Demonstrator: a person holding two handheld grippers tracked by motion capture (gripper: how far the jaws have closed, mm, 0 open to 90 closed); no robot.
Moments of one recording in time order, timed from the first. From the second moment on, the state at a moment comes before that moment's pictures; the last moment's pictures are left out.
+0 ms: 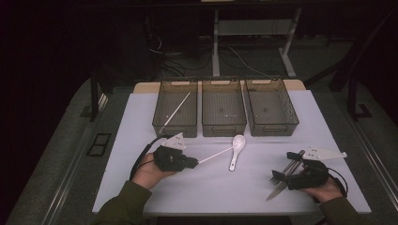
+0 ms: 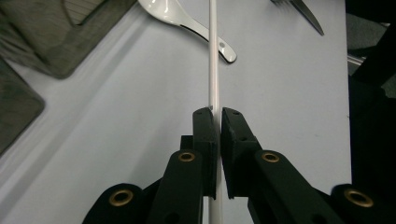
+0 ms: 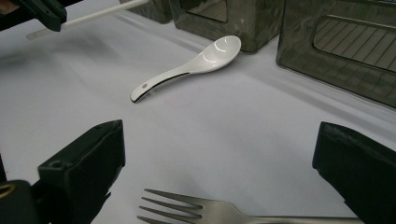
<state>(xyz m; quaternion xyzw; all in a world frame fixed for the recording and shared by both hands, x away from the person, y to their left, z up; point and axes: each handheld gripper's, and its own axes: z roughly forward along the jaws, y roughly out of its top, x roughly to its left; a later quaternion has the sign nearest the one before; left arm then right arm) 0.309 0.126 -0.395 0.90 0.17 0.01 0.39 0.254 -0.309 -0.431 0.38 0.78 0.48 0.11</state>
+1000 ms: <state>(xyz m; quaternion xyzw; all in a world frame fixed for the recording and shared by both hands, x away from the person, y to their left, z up) 0.368 0.141 -0.341 0.87 0.23 0.09 0.43 0.254 -0.306 -0.433 0.38 0.78 0.48 0.11</state>
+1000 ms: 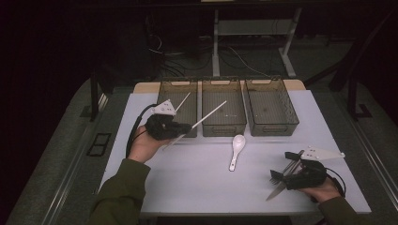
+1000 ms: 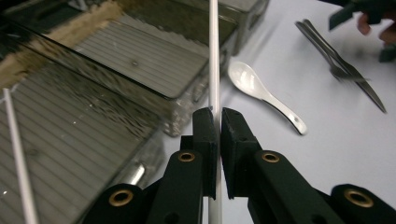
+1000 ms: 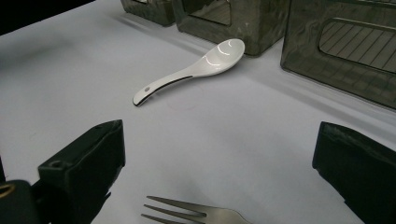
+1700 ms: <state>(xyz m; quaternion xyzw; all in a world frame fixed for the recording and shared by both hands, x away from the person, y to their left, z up) 0.432 0.153 -0.326 0.82 0.31 0.17 0.44 0.254 -0.307 -0.433 0.38 0.78 0.49 0.11</state>
